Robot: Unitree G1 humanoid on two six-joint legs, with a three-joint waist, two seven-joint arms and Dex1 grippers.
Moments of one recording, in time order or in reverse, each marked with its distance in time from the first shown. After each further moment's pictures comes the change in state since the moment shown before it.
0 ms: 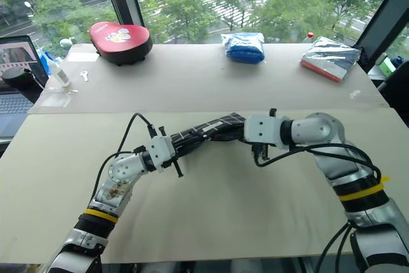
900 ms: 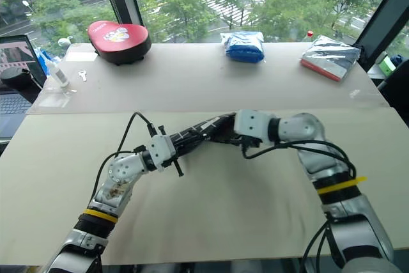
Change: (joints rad) left arm 0.004 -0.006 -0.001 -0.027 -0.001 0.026 0.015; right arm 0.108 0.000 -0.218 -0.071 0.350 0.314 0.115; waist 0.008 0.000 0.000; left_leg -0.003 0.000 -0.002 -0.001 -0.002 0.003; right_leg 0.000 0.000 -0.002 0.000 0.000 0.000
